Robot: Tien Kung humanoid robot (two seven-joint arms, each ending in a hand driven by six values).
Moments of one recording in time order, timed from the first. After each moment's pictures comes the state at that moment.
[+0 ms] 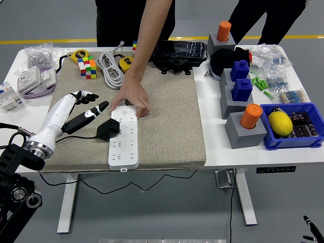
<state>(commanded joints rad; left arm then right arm) 0.00 0.29 -1.23 -1.75 1.85 0.11 0.26 0.20 -0.10 1.95 0.18 -1.72 0.02 -0.14</state>
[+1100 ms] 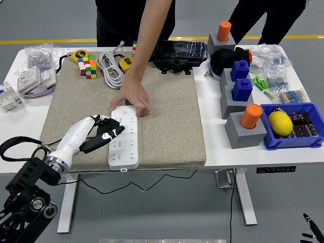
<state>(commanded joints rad) 0.00 0.26 -1.13 -1.64 1.94 0.12 0.25 0.20 -0.10 1.97 0.18 -1.72 0.02 -0.13</state>
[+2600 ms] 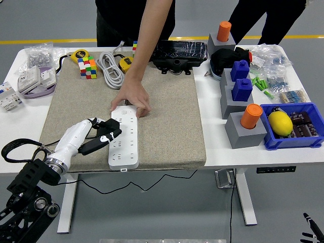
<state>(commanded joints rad) -0.02 0.26 -1.12 -1.57 1.99 0.14 0.24 0.20 -0.10 1.97 0.18 -1.72 0.03 -0.13</state>
